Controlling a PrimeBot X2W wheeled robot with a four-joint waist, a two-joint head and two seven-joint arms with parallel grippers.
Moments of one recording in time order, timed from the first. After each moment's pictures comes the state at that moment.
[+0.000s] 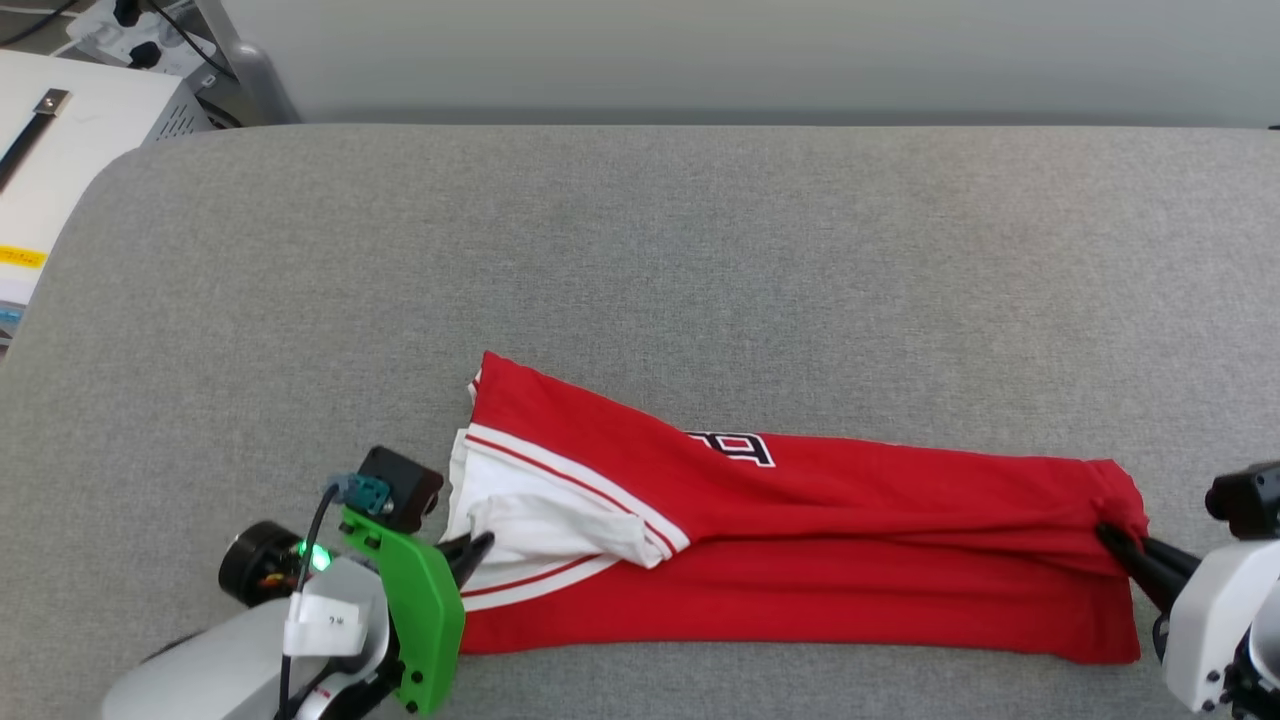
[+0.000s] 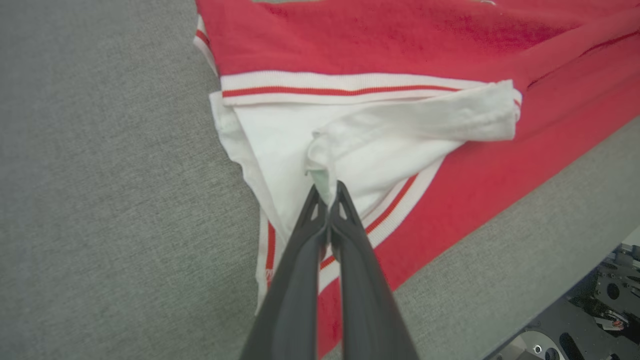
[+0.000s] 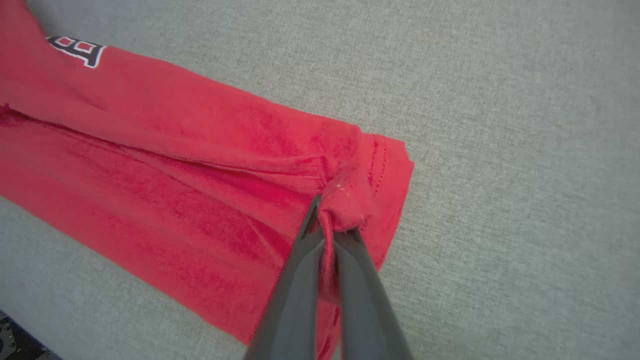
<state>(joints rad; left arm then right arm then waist) -0.60 0.76 -1.19 0.11 -1.06 0.11 0.11 -0.18 -0.75 0.52 0.23 0.83 0.13 0.12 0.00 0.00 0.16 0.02</state>
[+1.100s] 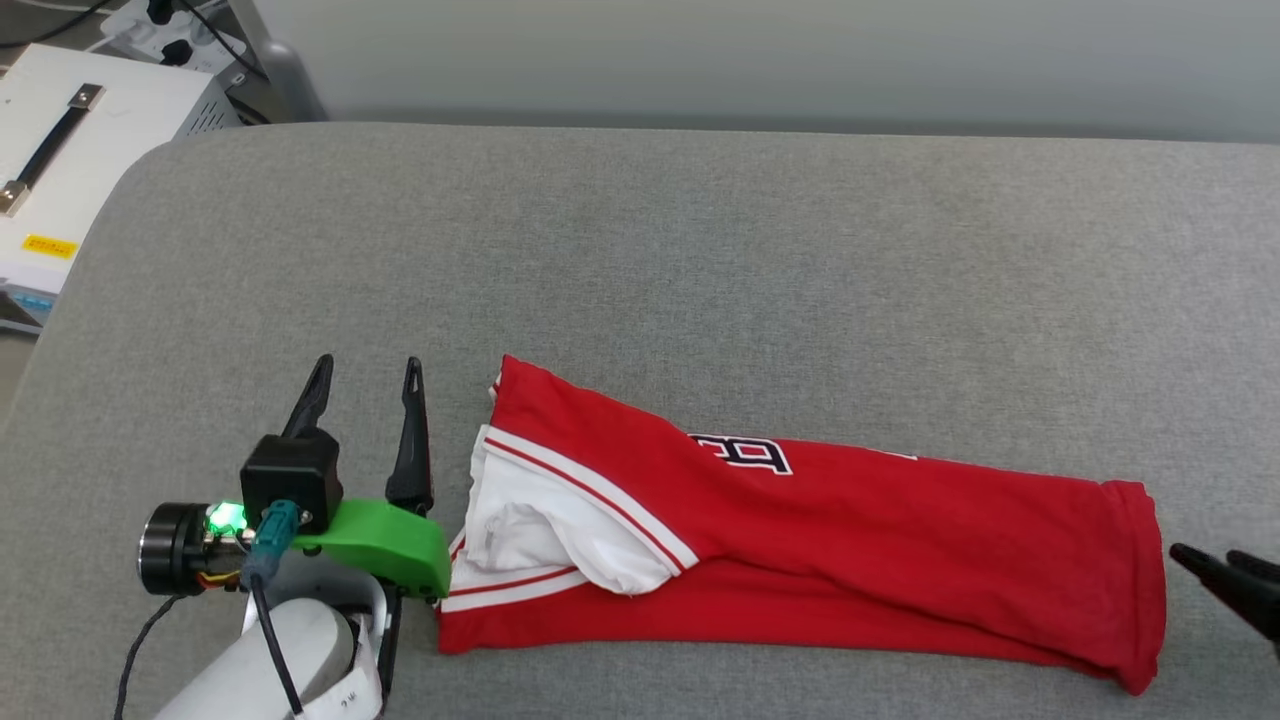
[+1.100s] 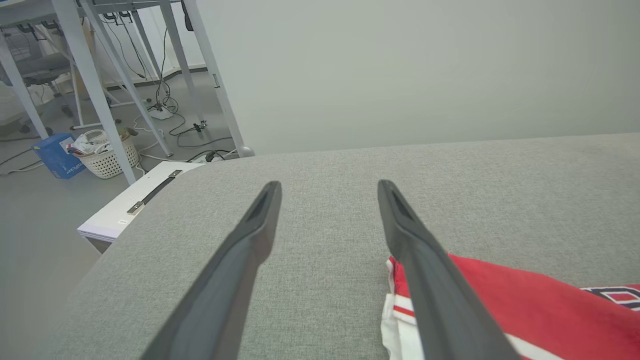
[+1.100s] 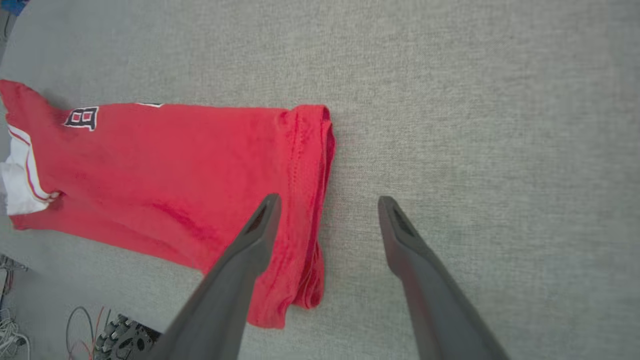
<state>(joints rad) -0.34 0.58 -0.70 0.03 -0.67 0.51 -0.26 -0.05 -0.83 0.24 0.16 1.19 0.13 0.45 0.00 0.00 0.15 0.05</state>
